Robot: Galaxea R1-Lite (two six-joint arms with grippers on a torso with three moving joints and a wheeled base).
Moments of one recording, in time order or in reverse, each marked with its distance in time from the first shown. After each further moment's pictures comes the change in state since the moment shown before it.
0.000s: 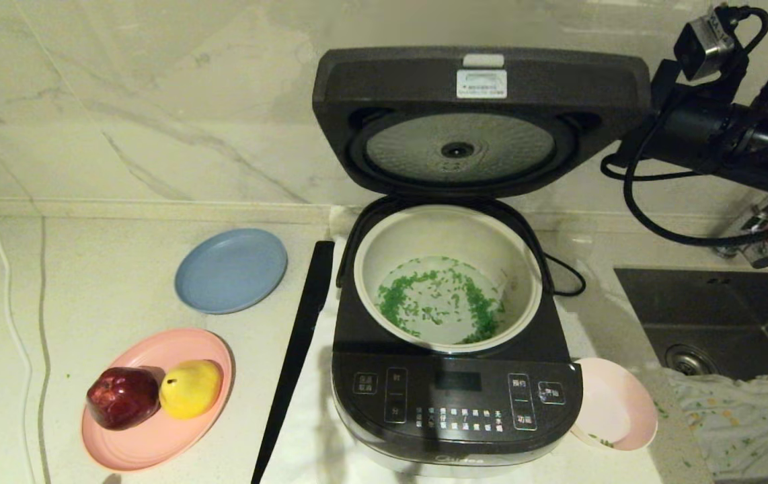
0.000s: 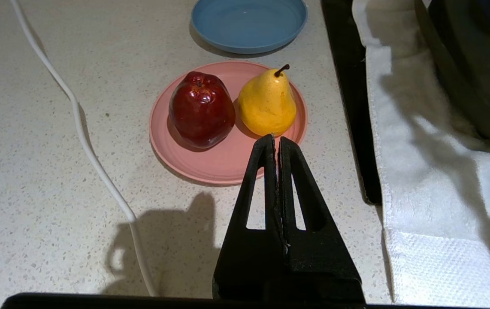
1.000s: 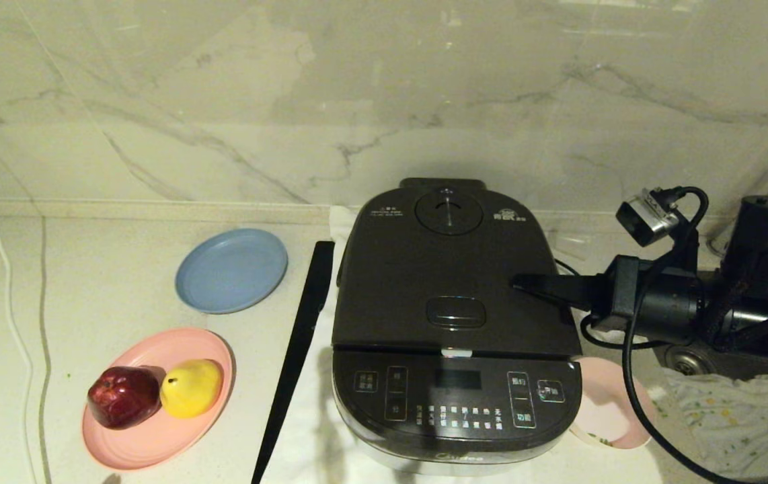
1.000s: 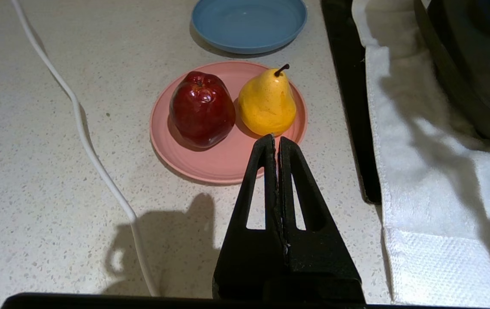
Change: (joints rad) left arm 0.000 0.000 0.000 0.000 0.000 0.000; right arm 0.132 -0.122 0.653 -0.150 -0.006 -0.099
